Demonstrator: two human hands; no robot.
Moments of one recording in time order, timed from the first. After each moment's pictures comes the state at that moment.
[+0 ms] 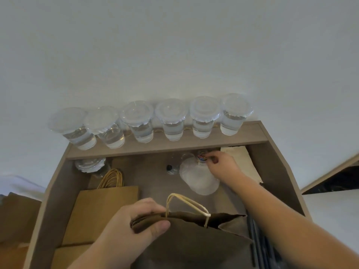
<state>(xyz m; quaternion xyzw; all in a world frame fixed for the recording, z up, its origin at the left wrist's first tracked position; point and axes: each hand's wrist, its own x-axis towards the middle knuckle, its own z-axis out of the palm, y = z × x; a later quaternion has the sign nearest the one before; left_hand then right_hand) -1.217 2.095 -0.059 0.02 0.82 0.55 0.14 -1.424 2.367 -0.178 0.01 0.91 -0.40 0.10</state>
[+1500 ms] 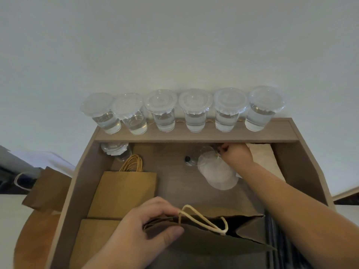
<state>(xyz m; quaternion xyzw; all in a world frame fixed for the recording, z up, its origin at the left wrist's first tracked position) -1.179 2.098 -0.053 -0.01 0.82 0.57 0.10 -1.470 2.342 -0.202 -0.04 0.98 -0.20 0.05</state>
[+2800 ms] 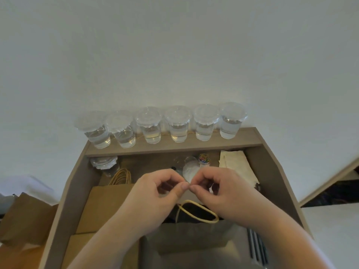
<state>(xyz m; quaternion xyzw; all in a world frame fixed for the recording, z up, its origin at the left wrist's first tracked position) -1.209 2.127 -0.018 0.08 0.88 0.46 -0.03 -1.251 2.350 -0.013 -0.26 0.86 -0.42 0.09</state>
